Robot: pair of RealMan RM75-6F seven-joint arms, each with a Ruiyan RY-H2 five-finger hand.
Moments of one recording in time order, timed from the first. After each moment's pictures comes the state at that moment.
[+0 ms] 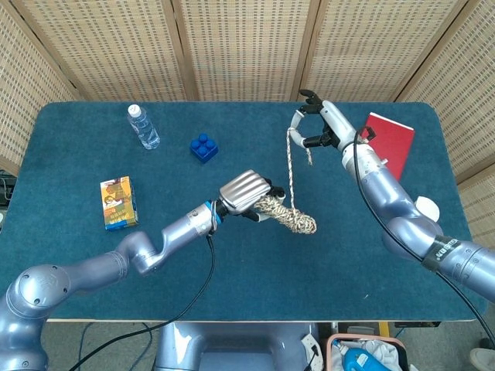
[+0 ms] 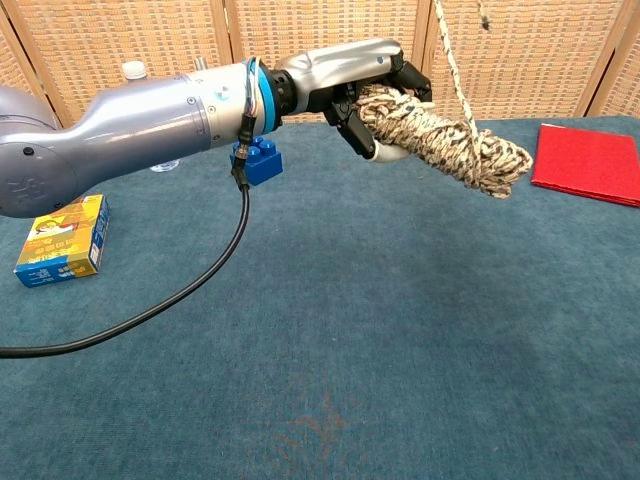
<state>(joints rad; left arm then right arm) -1.22 -1.73 -0.17 -1.00 1.54 0.91 -0.47 1.08 -1.05 0.44 -1.49 -0.53 0.49 0.38</state>
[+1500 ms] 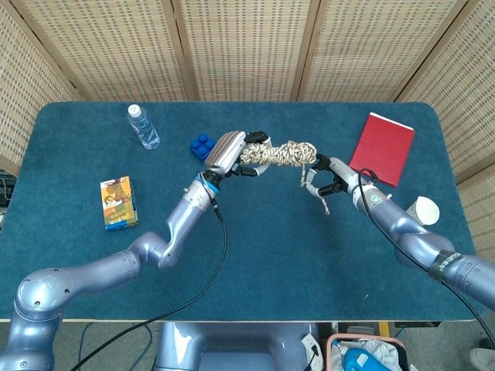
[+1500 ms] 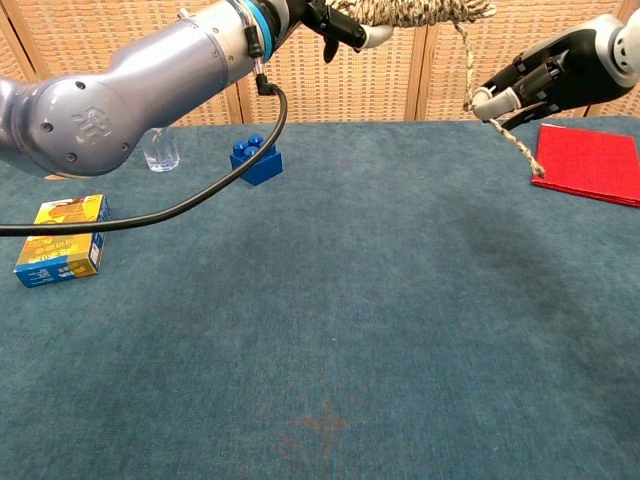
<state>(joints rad) -1.21 -1.79 -0.44 -1.00 1.14 0.90 -0.41 0.95 -1.12 0.33 -1.43 -0.69 0.26 0.44</state>
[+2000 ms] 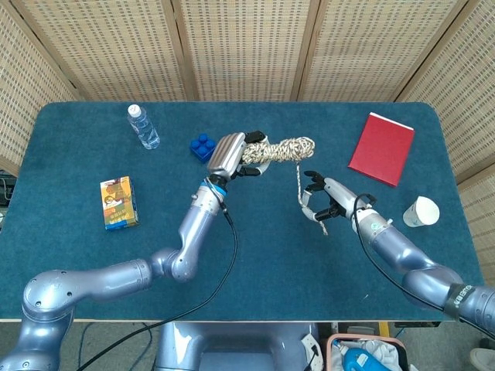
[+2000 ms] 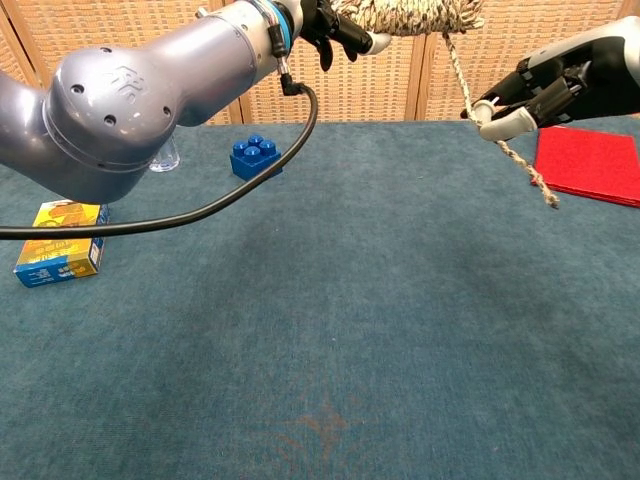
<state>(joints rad) -1.21 -1.83 -0.55 -1.15 0.82 0.96 -0.02 0.88 -1.02 0.28 -1.72 -0.76 0.46 0.36</state>
